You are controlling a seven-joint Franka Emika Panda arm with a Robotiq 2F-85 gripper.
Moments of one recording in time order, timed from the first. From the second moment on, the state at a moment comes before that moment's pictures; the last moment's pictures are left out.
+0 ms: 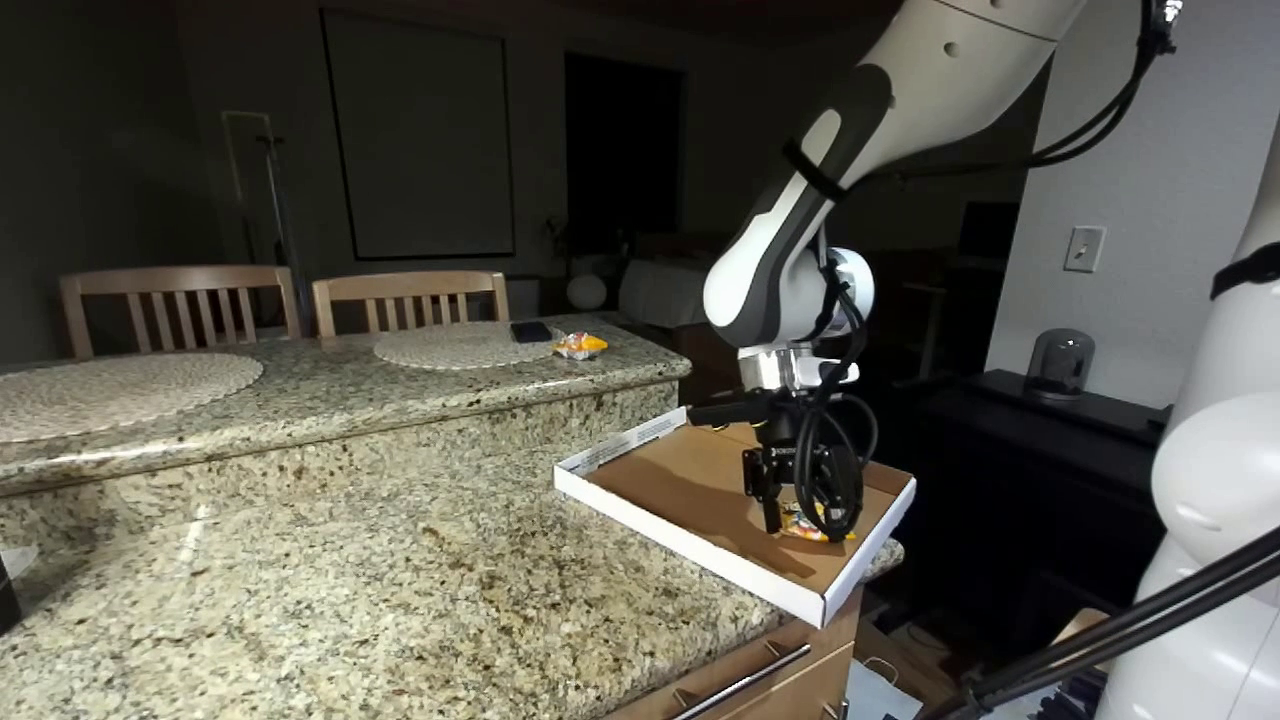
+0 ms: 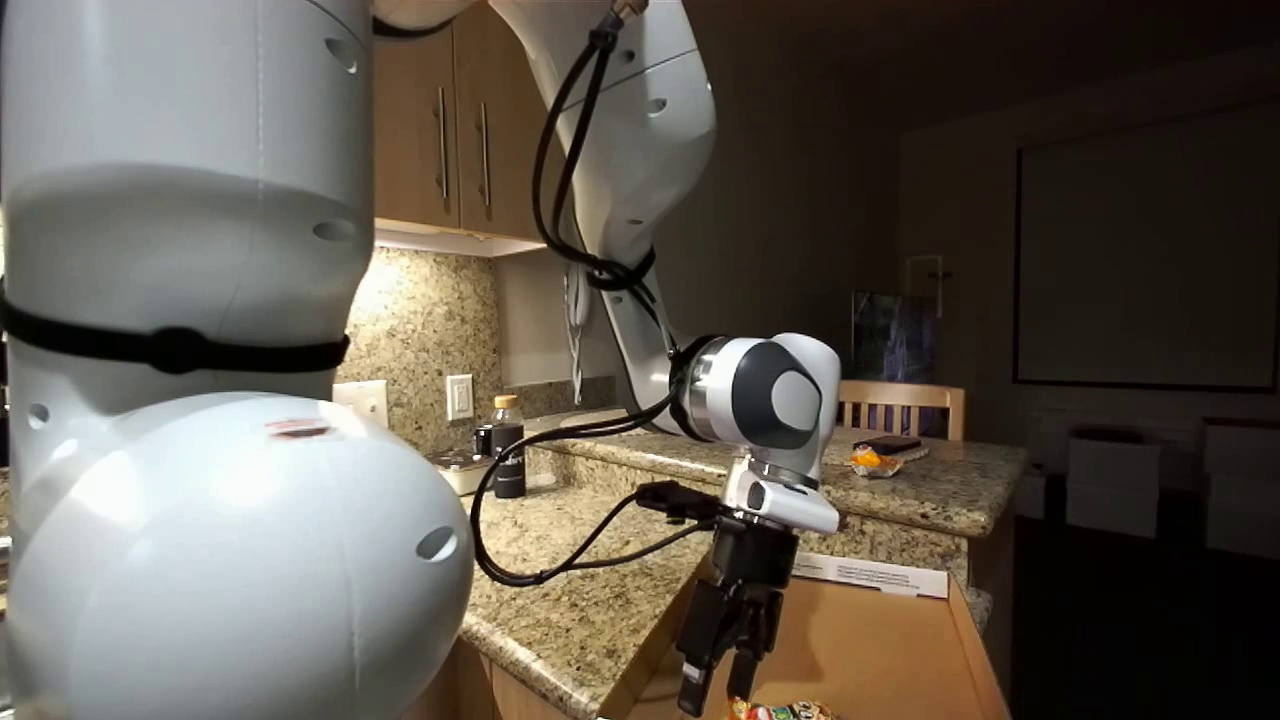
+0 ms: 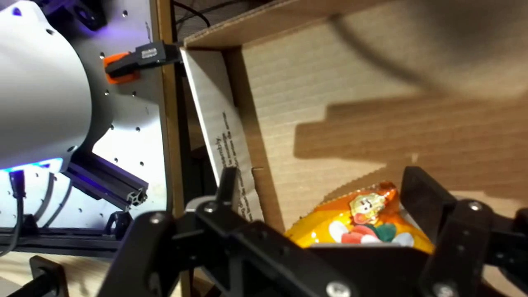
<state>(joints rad) -0.06 0.04 -0.08 -2.57 0.05 2.19 1.44</state>
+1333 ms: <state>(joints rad) -0.06 0.03 -0.10 -2.63 -0.26 2.42 1.78</state>
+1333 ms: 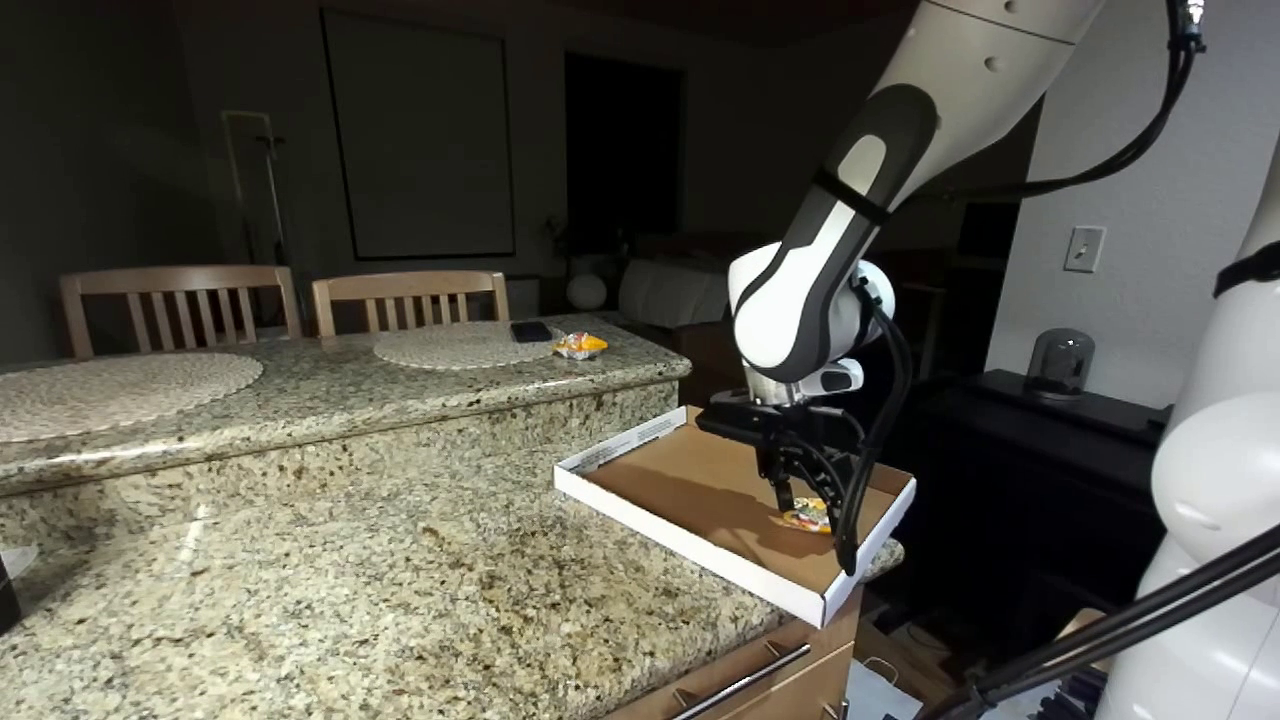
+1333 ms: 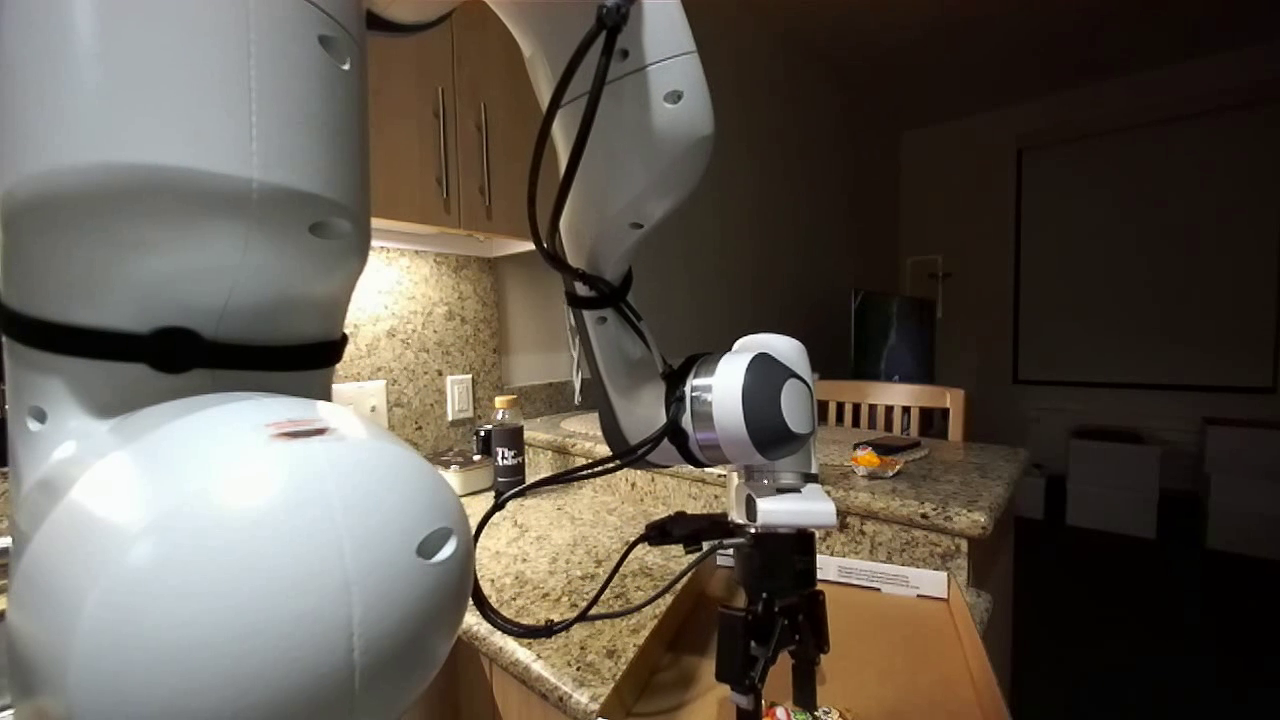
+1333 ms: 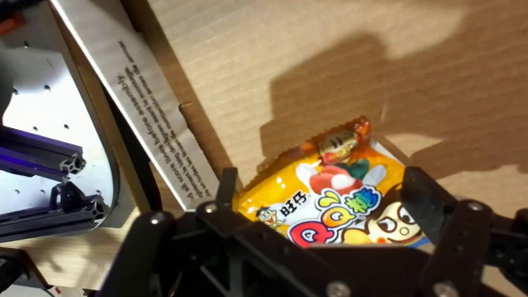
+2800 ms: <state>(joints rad) -0.06 0.04 -0.11 -2.66 -0.42 2.69 1.92</state>
